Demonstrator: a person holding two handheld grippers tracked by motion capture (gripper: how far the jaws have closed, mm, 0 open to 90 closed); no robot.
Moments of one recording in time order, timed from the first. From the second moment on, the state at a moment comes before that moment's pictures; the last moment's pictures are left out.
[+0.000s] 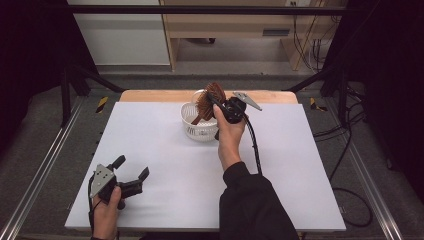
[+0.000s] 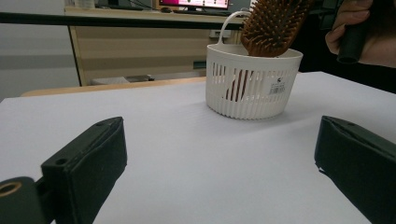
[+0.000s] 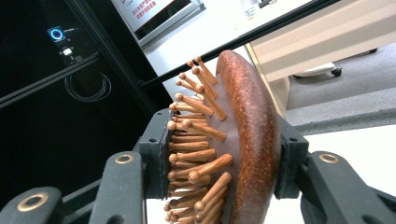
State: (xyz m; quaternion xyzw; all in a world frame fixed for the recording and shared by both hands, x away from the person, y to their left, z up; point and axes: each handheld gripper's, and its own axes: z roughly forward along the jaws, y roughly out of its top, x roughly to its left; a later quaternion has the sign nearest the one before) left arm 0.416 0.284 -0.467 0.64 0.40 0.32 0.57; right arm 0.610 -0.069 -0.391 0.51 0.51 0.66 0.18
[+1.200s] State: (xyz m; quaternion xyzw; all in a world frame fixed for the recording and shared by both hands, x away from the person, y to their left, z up) left arm 0.416 0.284 -0.467 0.63 0.40 0.32 0.58; right arm 0.614 -0.081 -0.393 0.51 0.53 0.66 0.17
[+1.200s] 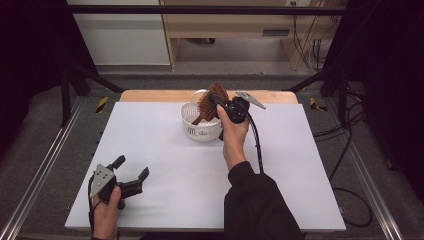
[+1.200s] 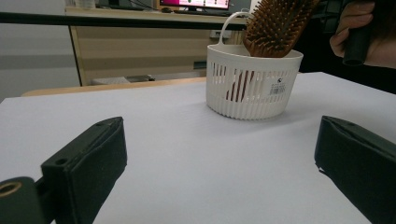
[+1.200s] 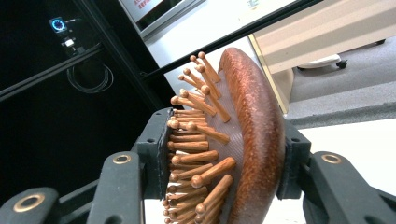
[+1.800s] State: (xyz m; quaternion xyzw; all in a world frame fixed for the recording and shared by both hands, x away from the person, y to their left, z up) left arm 0.416 0.285 -0.467 0.63 0.40 0.33 0.58; right arm 0.615 -0.083 -0.393 0.51 0.54 0.65 0.17
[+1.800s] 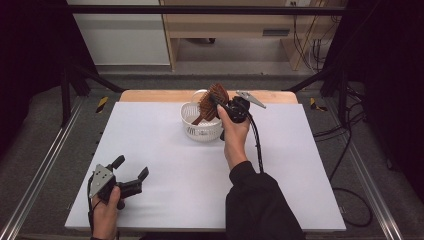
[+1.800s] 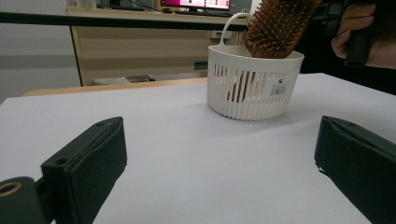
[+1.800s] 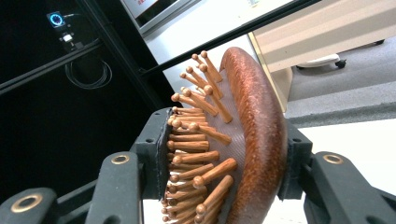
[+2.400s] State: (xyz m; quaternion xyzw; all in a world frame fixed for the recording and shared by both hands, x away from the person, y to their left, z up) left arm 0.416 0.284 -0.467 0.63 0.40 0.32 0.58; right arm 0.617 -0.086 -0.394 0.51 0.55 0.64 0.18
